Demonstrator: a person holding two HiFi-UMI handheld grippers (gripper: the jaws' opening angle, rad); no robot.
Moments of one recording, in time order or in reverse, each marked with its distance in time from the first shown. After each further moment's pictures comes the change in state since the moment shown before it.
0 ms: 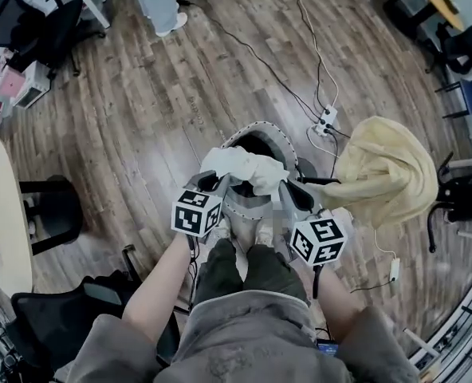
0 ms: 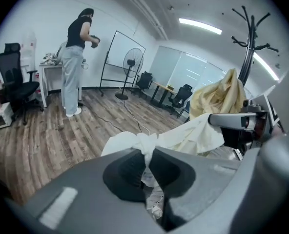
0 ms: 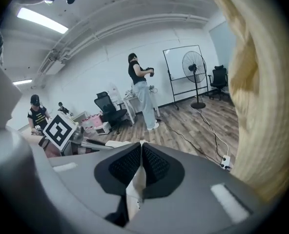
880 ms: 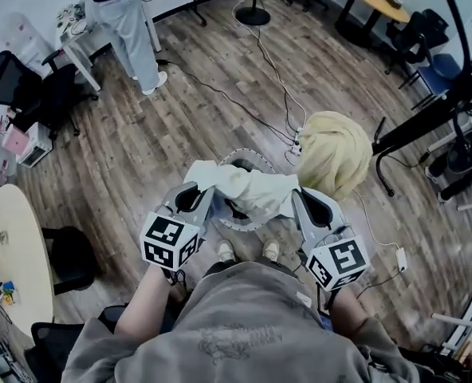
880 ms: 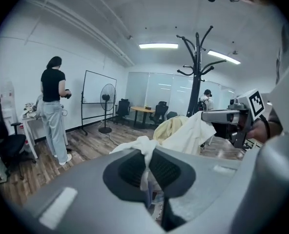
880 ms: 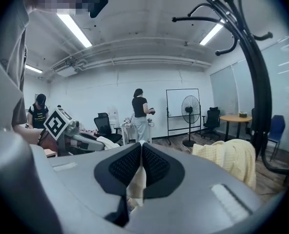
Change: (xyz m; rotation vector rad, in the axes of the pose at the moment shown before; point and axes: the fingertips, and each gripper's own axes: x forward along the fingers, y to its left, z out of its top) left arm -0.199 -0.126 0.130 0.337 -0.257 -0.114; right arm -0.215 0.079 0.137 -0.186 -0.342 -0.109
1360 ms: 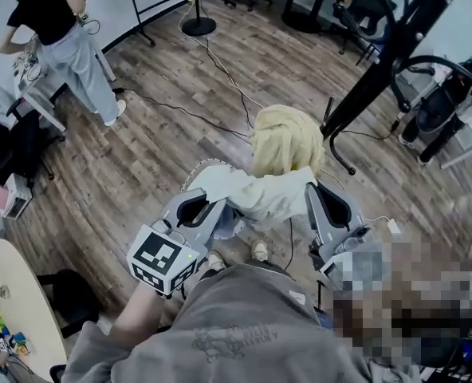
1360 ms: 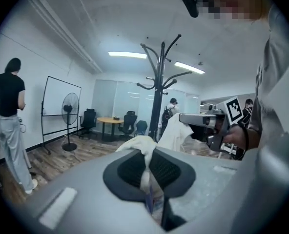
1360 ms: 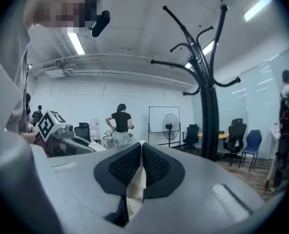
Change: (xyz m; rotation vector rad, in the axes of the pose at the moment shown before) left arm 0.028 -0.133 0.082 0.155 -0.114 -0.367; right arm -0.101 -0.068 0.059 -0.022 -0.180 -0.221
